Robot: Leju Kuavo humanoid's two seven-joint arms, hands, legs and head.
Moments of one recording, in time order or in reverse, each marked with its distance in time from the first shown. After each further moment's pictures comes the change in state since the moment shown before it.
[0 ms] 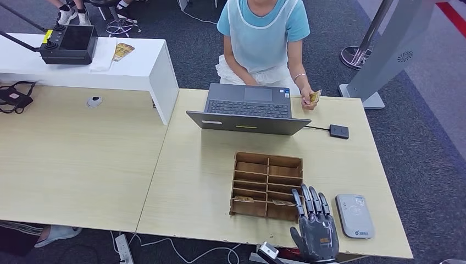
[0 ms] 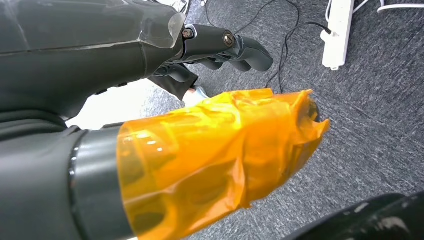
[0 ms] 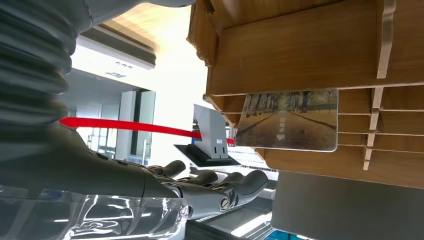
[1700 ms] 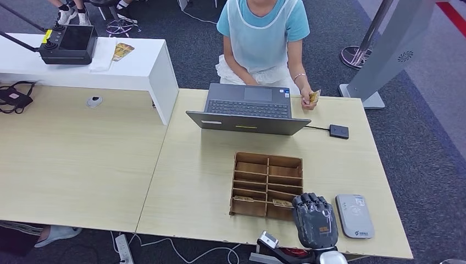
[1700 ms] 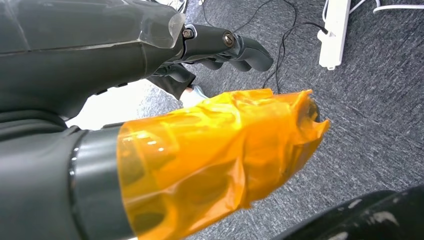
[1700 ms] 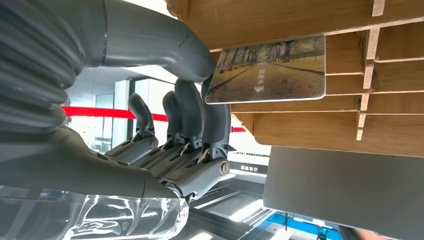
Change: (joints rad) left arm 0.001 0.000 0.009 0.000 0.000 0.000 -0.018; right arm -0.066 0.000 0.002 0.005 0.000 0.002 -0.016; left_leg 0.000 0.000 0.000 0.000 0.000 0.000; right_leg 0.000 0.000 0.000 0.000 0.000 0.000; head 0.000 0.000
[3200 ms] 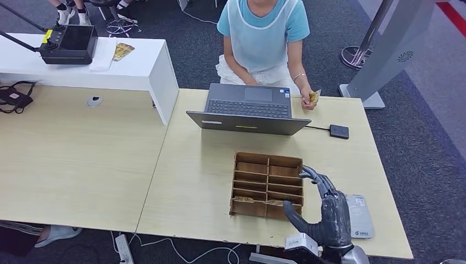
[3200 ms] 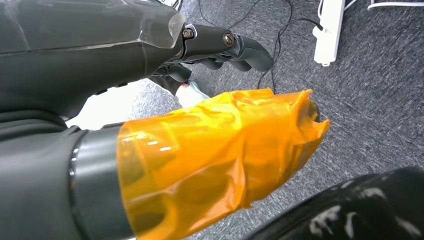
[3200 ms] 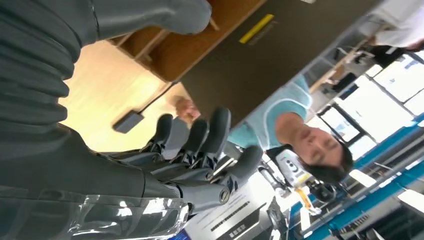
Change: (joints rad) left arm 0.006 -0.004 0.023 0.000 0.000 -0.001 -0.032; right arm 0.264 0.308 -0.494 -0.374 -0.634 0.163 -0.850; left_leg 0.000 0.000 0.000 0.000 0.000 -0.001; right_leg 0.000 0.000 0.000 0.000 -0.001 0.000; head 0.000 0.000
